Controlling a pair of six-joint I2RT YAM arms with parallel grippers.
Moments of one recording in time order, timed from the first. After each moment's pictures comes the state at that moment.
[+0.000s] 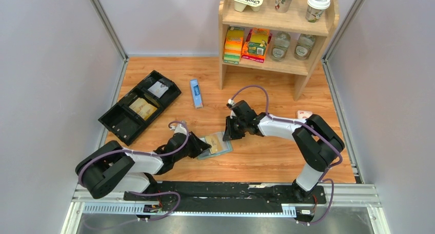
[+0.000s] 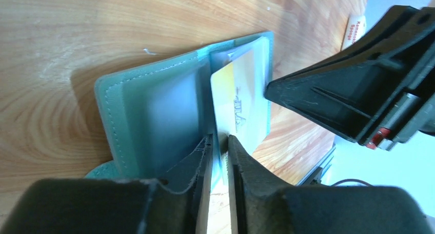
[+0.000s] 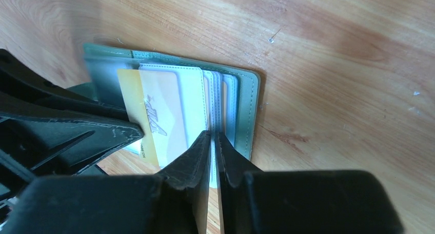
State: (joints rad) left arm -0.77 1.29 0.14 0.64 -0.01 -1.21; right arm 0.73 1.70 0.90 -0.13 -0.28 0.60
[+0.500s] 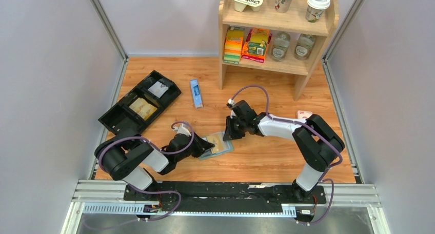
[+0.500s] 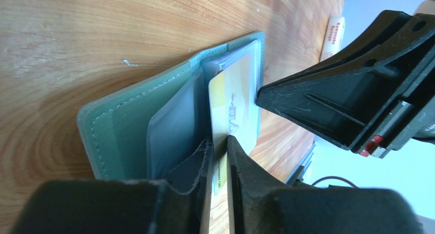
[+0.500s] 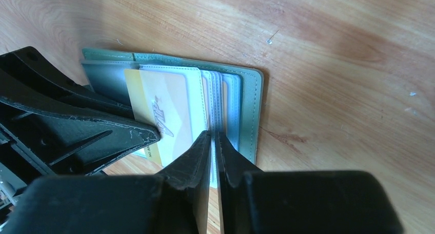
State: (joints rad) left arm -0.77 1.54 0.13 0.93 0.03 -1.27; right arm 0.73 1.70 0.90 -0.13 -0.28 0.60
